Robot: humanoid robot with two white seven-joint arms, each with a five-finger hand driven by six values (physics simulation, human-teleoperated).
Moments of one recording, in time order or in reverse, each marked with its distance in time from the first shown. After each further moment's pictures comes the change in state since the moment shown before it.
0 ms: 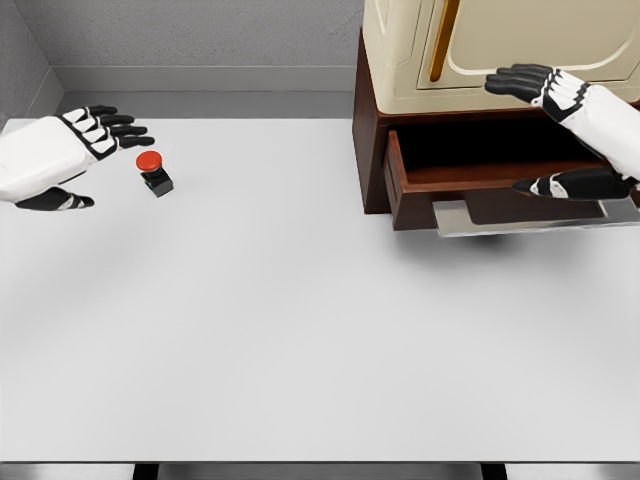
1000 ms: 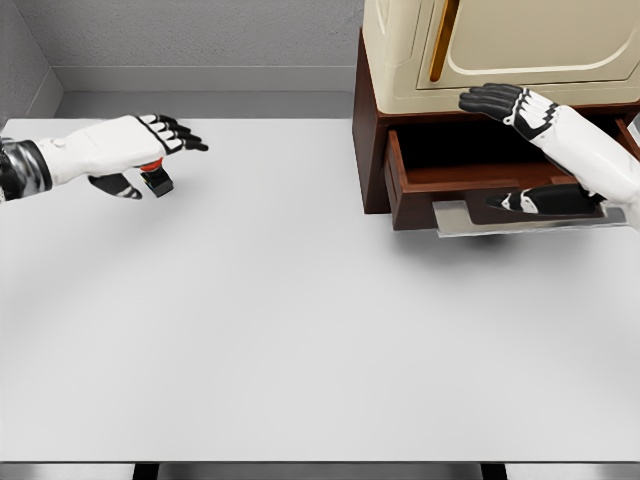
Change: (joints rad) left arm -0.426 -0.233 -0.419 0.387 -0.044 -0.001 -0.147; right arm 0.031 0.084 -0.005 0.002 0.035 0.000 0.000
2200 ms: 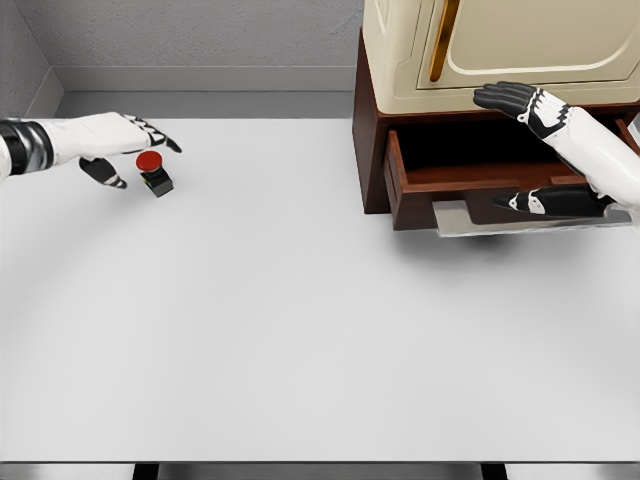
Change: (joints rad) left arm -0.144 -0.115 -0.073 0.315 -0.013 -0.001 -0.134; right arm 0.074 0.027 -0.081 0.000 -0.005 0.000 -0.003
